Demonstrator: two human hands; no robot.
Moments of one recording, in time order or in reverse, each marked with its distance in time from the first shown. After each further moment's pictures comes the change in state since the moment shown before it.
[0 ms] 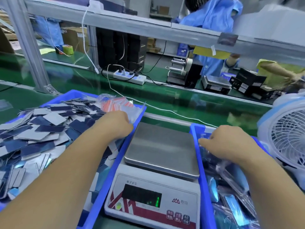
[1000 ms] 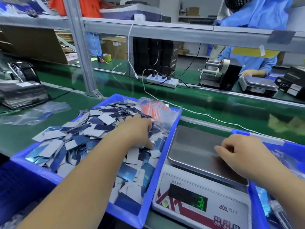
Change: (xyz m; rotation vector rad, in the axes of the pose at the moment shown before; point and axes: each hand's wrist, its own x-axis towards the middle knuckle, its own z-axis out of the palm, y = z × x) left_hand -0.028 -0.055 -0.025 0.279 -0.068 0.082; right_hand -0.018 -0.059 0.025 0.232 0.207 -0.389
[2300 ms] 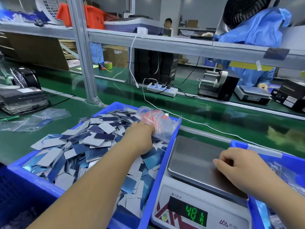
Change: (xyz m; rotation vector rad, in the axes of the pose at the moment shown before) left_hand 0.025 0.005 0.015 -0.082 0.188 0.041; right_hand -0.005 -0.011 -0.013 0.104 -0.110 0.063
